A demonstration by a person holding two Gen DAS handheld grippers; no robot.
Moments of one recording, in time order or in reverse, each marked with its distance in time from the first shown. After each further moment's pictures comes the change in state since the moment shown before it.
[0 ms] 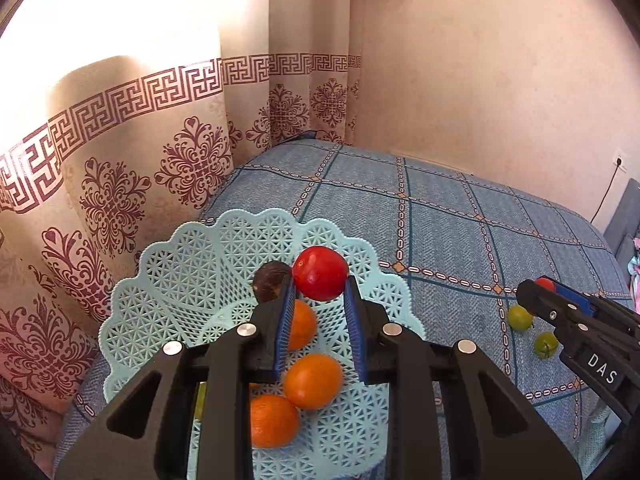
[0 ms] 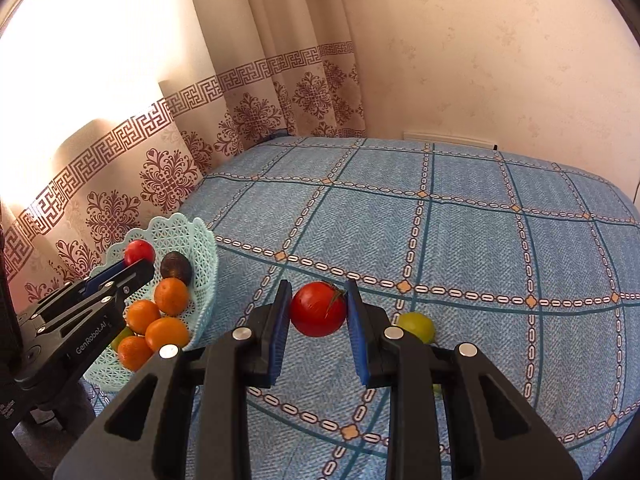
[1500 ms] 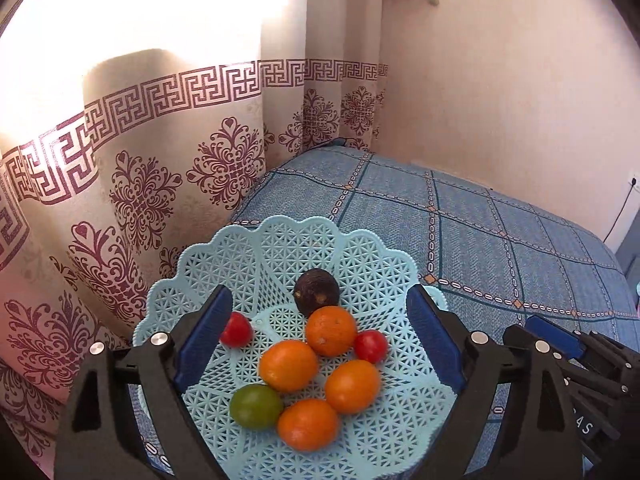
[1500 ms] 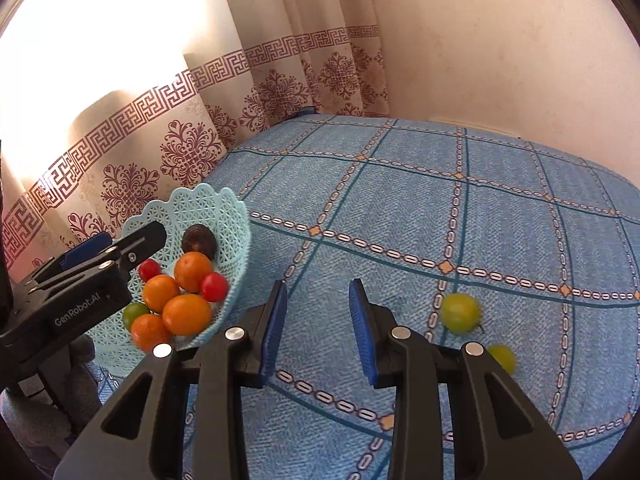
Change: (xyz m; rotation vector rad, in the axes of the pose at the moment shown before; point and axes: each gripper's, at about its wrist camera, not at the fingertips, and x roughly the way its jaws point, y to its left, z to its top) left arm 0.000 0.016 -0.002 -0.042 -0.020 0.038; right arm 0.009 0.010 -0.012 -0.030 0.059 0.034
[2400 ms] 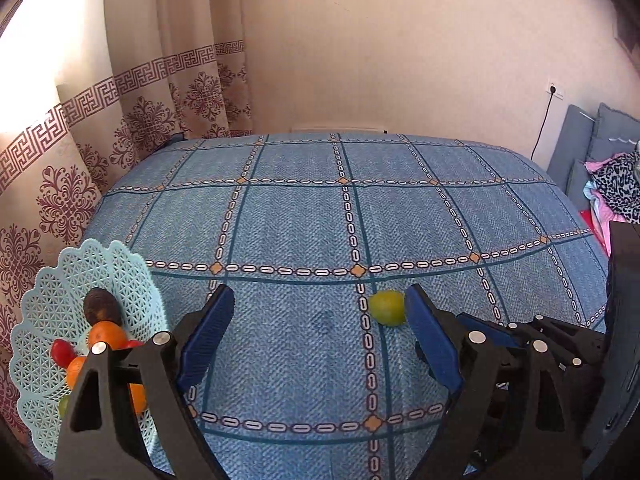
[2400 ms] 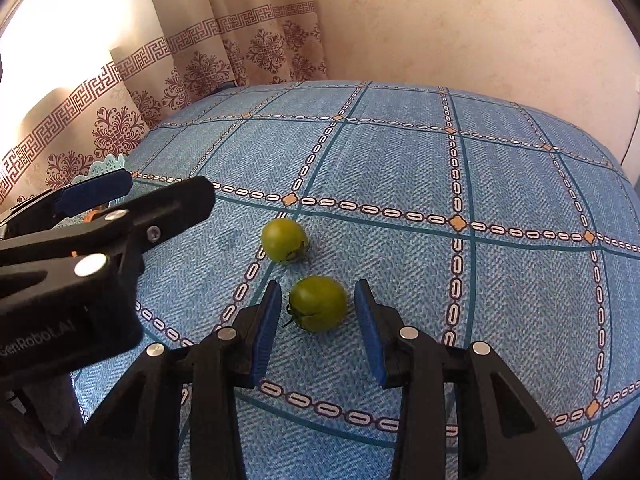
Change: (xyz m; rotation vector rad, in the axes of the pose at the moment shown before) left arm 0.013 -0.170 -0.016 0.282 0.101 -0.262; right arm -0.001 -0.103 -0.045 0.055 0.071 -0.117
